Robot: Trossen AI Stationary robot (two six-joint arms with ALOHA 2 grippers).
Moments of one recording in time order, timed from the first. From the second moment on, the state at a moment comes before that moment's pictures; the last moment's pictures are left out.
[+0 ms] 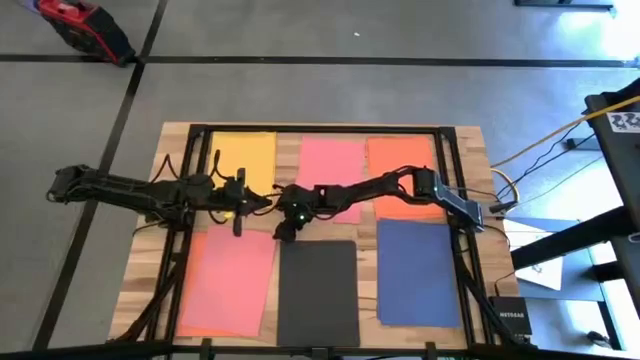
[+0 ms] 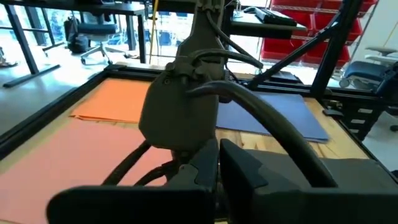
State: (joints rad) left arm -0.04 0.74 0.35 0.24 -0.12 -0.07; right arm -0.04 2.36 1.59 0.05 -0.43 0.66
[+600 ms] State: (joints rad) left arm -0.04 0.74 0.35 0.24 -0.12 -0.06; right arm -0.04 2.40 1.59 0.06 -0.42 0.67
